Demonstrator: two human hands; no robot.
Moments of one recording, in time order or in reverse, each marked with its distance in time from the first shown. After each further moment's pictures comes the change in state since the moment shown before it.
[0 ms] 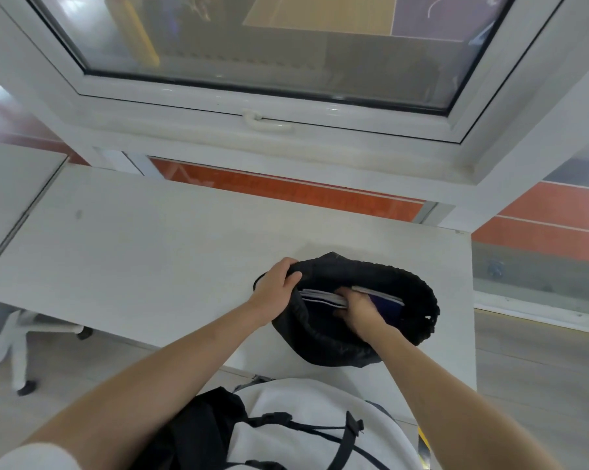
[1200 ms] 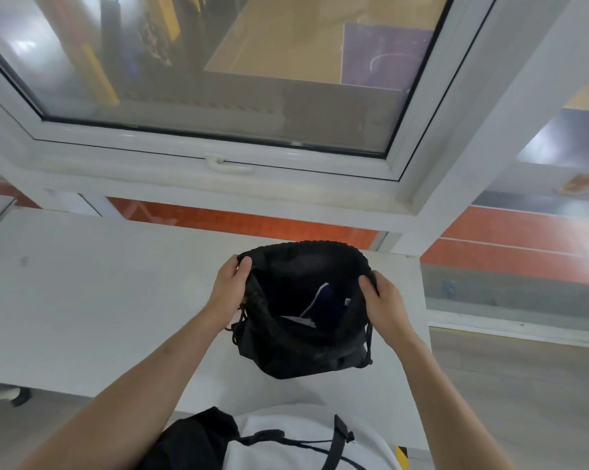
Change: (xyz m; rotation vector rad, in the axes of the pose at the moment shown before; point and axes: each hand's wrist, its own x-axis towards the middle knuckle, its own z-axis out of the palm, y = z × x) left_hand 0.021 0.061 -0.043 -0.439 0.203 -0.045; right_hand -0.083 -0.011 -0.128 0.538 0.510 -0.055
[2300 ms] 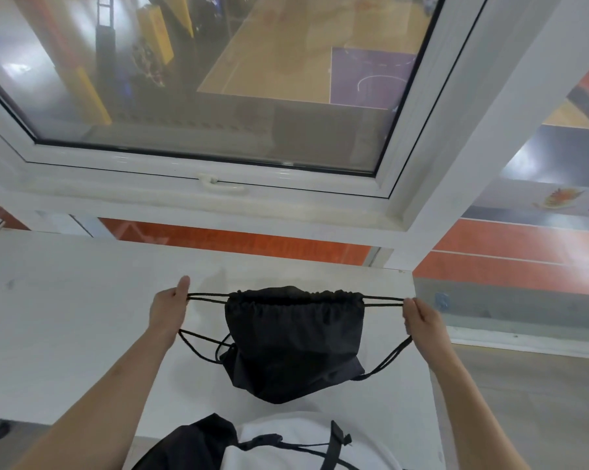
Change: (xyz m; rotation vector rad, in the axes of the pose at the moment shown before) left_hand 0.036 -0.038 -0.093 0.263 0.299 -0.167; right_hand 0.013 0.062 -0.067 -0.021 0.143 0.067
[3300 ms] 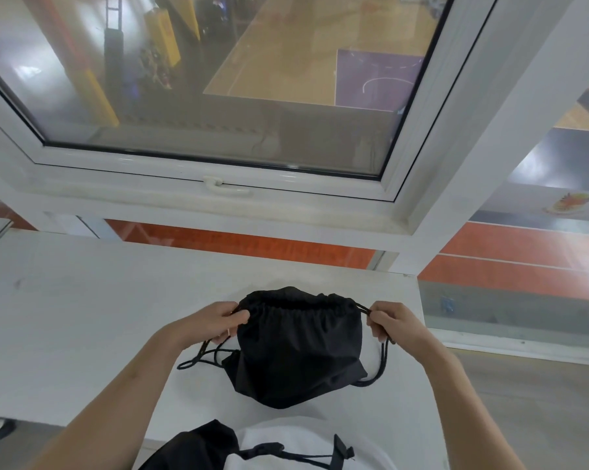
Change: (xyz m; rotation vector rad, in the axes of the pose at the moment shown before) left_hand -0.033 0.032 0.017 0.300 -0.822 0.133; right_hand 0.001 -0.048 0.022 -0.094 -0.471 0.000
